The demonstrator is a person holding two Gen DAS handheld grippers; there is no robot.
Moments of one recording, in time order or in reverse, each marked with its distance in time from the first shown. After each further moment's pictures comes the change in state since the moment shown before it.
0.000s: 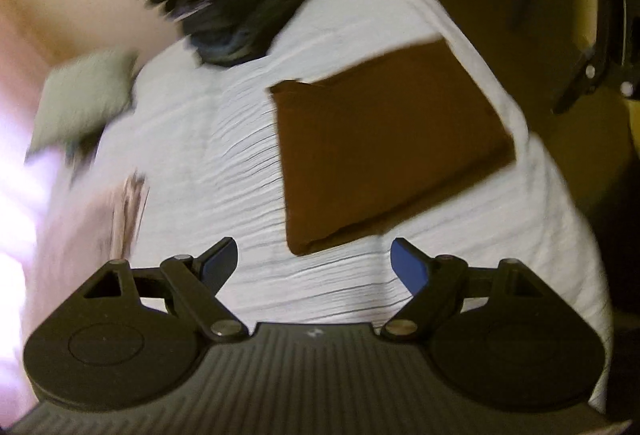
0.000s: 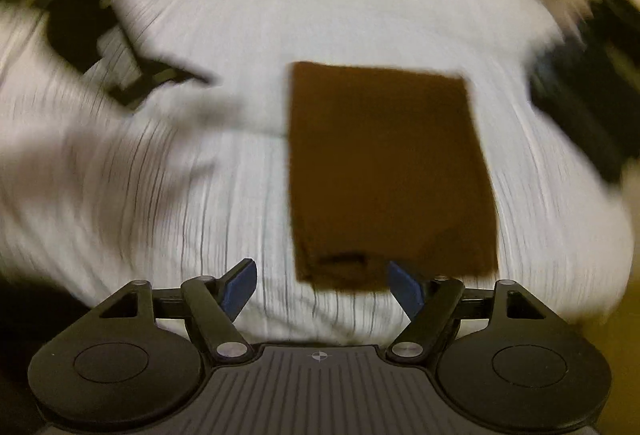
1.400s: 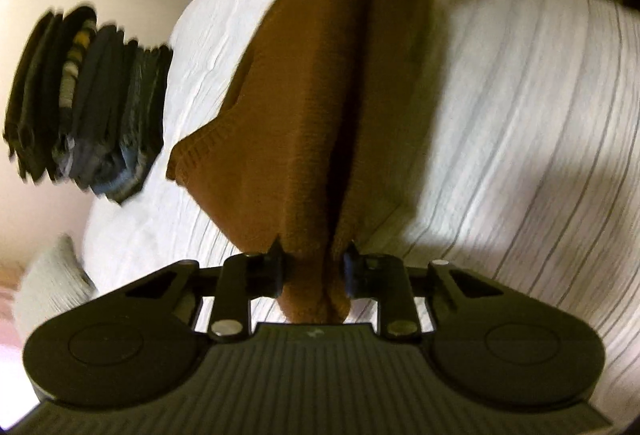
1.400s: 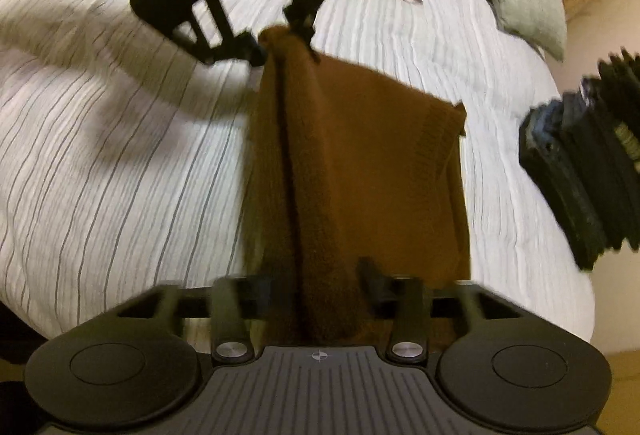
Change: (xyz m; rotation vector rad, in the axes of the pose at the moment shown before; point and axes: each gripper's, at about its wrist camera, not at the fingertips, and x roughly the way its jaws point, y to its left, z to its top) left arm 0.118 0.000 -0.001 0.560 -0.119 -0.085; right arm 0.060 -0.031 -0.012 -0.132 -0.056 -0.149
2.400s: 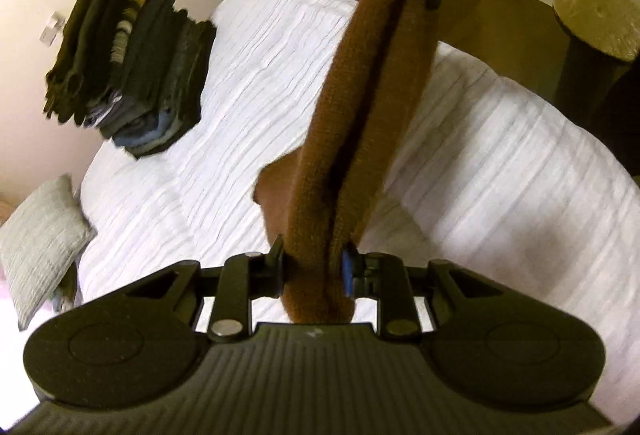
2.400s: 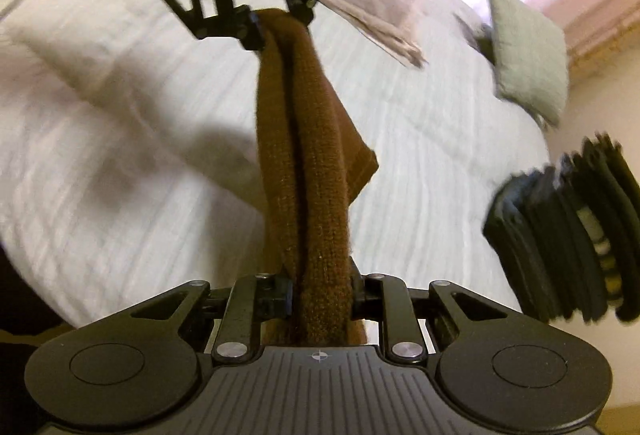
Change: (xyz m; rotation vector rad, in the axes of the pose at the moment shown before) left arm -0.114 0.057 0.011 -0.189 0.064 -0.072; right arm -0.087 -0.023 0.054 -0.182 -0.059 0.025
